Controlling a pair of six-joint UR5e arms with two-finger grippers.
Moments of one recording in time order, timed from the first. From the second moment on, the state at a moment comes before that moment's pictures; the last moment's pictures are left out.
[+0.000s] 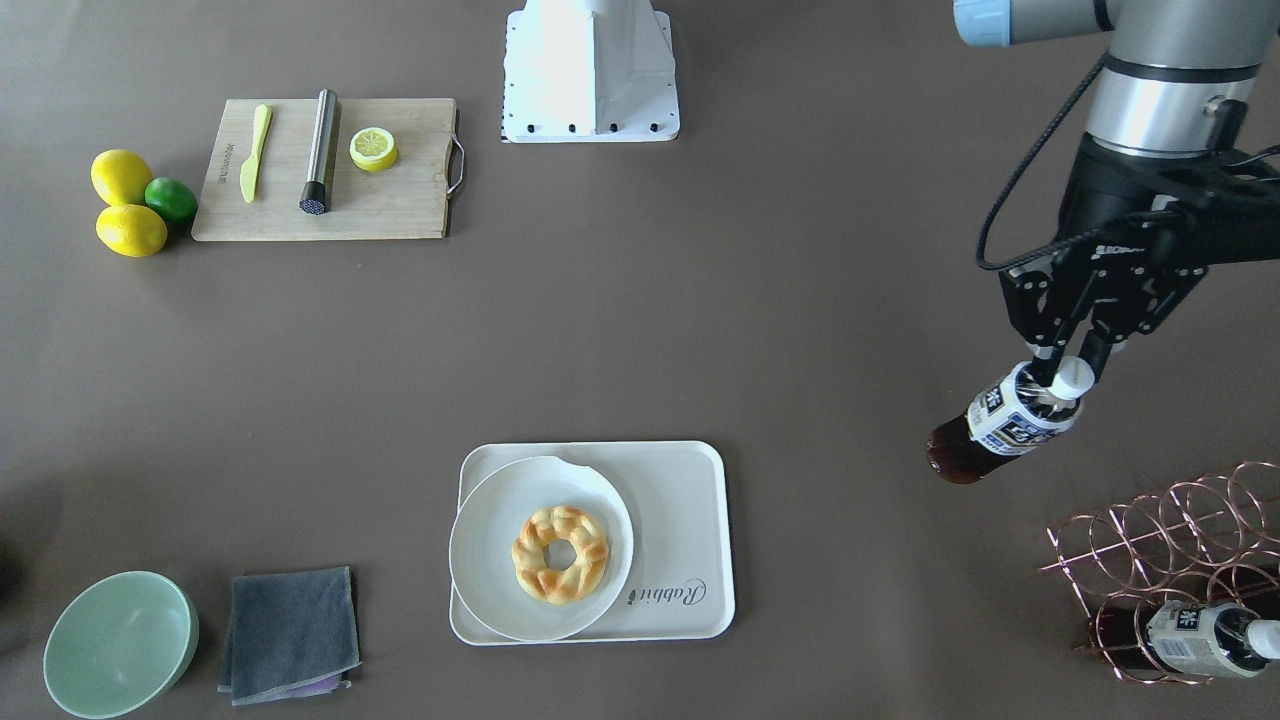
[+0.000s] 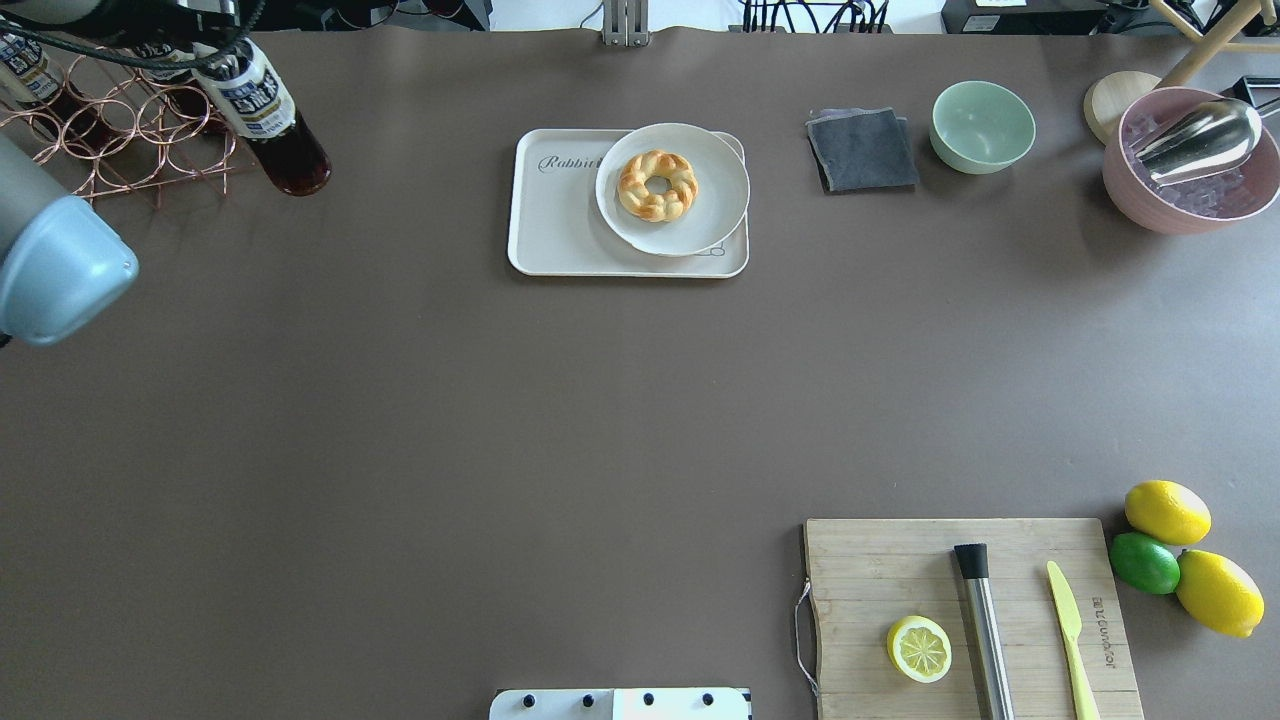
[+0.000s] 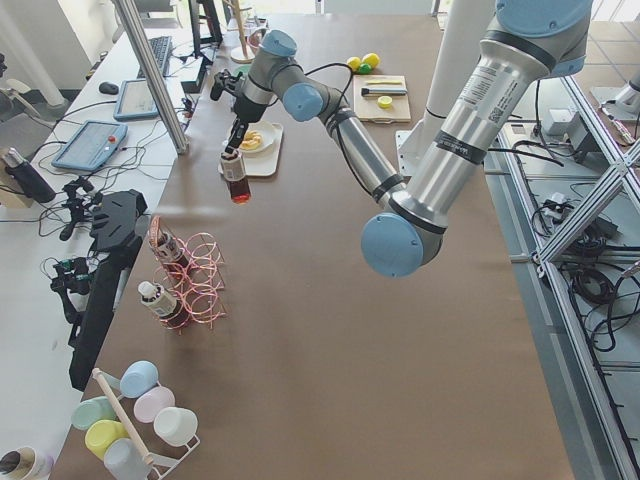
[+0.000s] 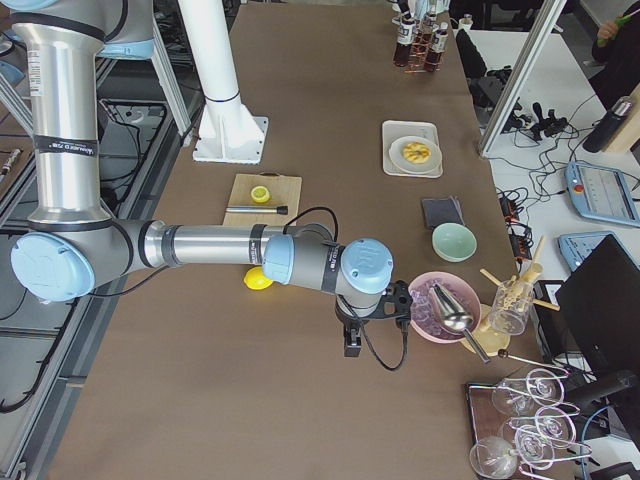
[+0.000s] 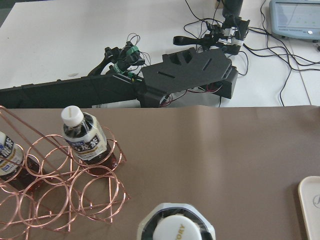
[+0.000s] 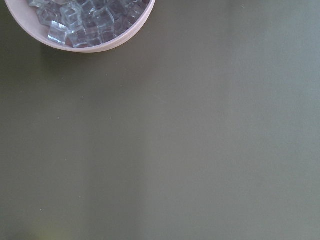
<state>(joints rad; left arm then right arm) -1.04 -2.09 -1.94 -1.54 -1.78 -0.88 1.66 -1.60 1.66 -1.76 2.40 -0.19</state>
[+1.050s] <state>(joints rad) -0.46 -2.38 -1.92 -1.42 -1.46 -1.17 1.69 -1.59 1.70 -1.76 2.42 -0.16</state>
